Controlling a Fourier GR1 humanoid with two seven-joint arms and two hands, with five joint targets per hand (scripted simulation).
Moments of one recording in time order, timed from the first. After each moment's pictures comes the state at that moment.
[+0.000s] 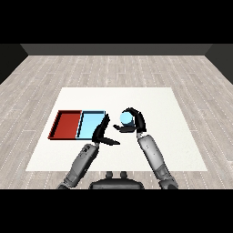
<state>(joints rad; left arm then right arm) -0.29 0.00 -0.35 -1.28 0.21 0.14 -0.23 -0.42 0.00 0.23 -1.47 0.14 -0.28 -0.01</state>
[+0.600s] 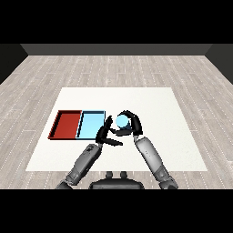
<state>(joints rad) -0.33 0.00 -0.43 -1.19 0.29 0.21 -0.28 -0.41 0.00 0.32 -1.48 0.11 -0.33 -0.03</state>
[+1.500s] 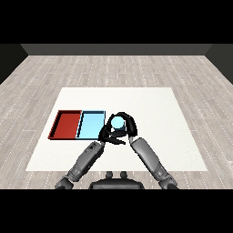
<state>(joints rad) -0.40 0.00 -0.48 -1.13 0.36 0.23 -0.34 -0.44 0.00 0.42 -1.43 -0.03 -0.42 -0.08</state>
